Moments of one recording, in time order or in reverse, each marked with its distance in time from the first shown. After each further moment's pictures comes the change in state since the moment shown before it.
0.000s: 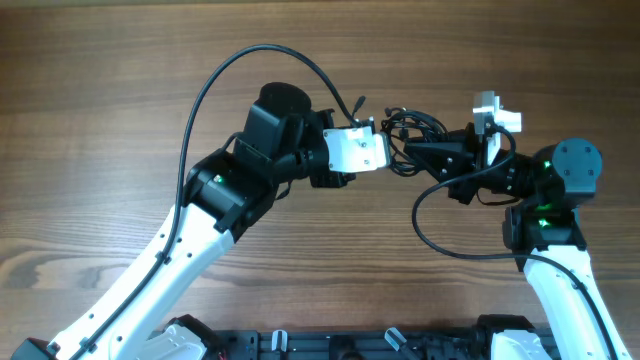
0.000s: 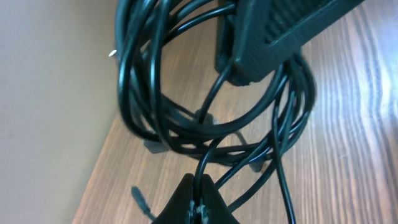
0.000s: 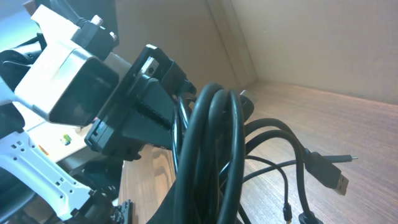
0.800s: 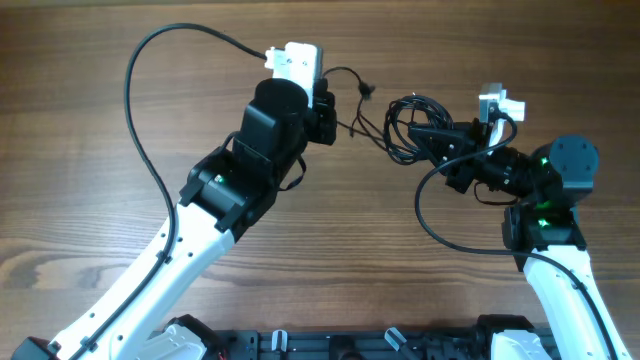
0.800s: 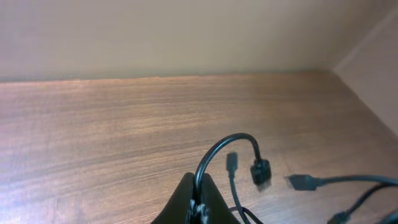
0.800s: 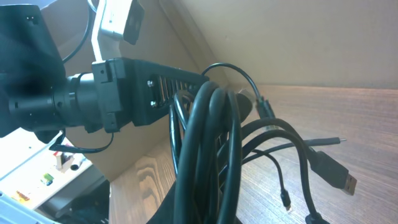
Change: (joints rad) left arm -0.001 0.002 -0.002 0.129 -0.589 -1.130; right arm 0.000 0.000 0.000 -0.069 0.158 0.061
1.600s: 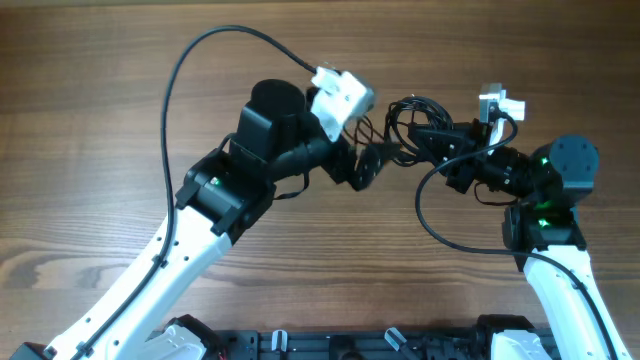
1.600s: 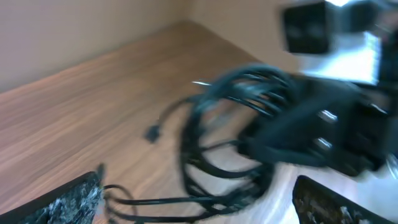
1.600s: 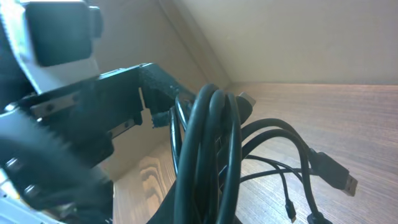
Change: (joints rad) left arm 0.001 -0.015 0.000 -0.016 0.616 0.283; right arm 0.000 0.000 0.000 0.001 -0.010 0.018
